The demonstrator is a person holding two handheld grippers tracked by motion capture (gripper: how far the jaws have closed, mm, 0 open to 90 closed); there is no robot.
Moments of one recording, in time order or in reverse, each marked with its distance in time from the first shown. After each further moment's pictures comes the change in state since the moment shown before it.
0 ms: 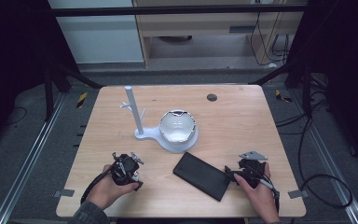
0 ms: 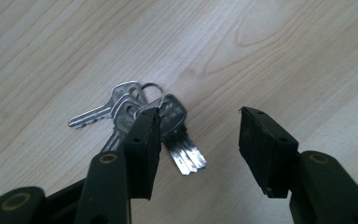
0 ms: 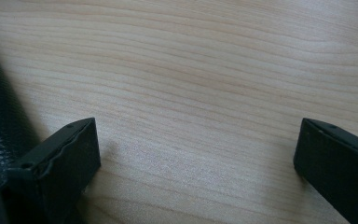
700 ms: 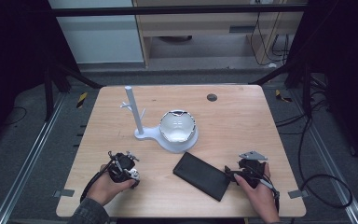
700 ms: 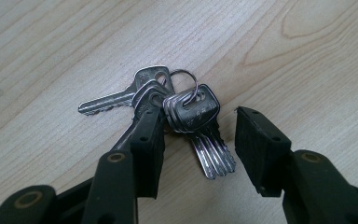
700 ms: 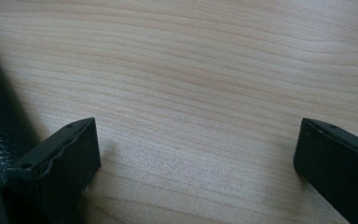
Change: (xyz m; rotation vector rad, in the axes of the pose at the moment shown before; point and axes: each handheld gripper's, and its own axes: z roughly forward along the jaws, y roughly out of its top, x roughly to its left) left arm 0.018 -0.005 0.014 0.011 -0.030 -0.078; right arm 0.000 0.000 0.000 0.001 -0.002 0.000
